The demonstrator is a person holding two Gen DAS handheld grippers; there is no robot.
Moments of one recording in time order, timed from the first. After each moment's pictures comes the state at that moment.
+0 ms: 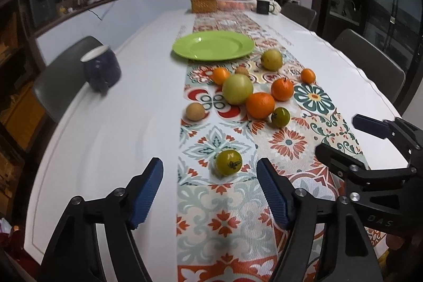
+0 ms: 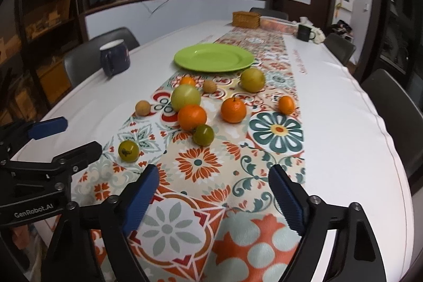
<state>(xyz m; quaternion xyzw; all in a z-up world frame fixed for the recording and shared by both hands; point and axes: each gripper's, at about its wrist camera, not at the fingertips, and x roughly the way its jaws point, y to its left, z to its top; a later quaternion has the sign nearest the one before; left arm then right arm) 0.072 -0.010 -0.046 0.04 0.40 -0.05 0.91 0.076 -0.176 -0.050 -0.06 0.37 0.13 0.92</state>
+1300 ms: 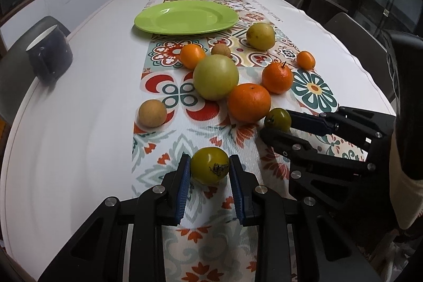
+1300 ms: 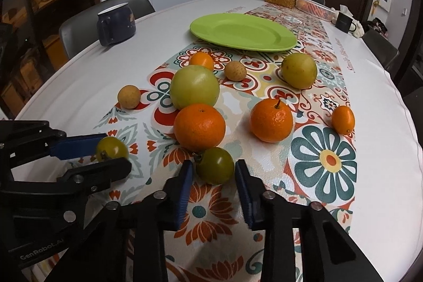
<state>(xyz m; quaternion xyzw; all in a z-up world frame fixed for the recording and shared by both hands) 0.143 -0.025 -0.083 0.01 0.47 -0.11 0.87 0.159 -0.143 -0.094 -0.10 0.43 0.18 0.88</state>
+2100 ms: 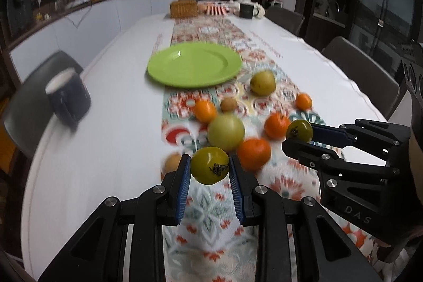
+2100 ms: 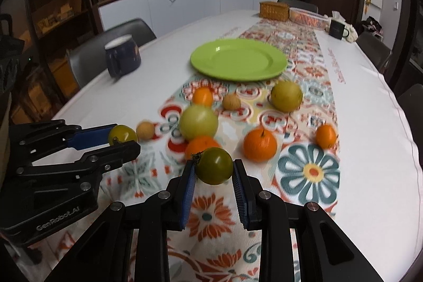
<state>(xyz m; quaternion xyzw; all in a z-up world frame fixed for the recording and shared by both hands) 0.147 -0.016 -0.027 0.03 0.39 -0.10 0.91 0.151 -0.156 -0.038 -0.05 0.39 0.19 0.90</state>
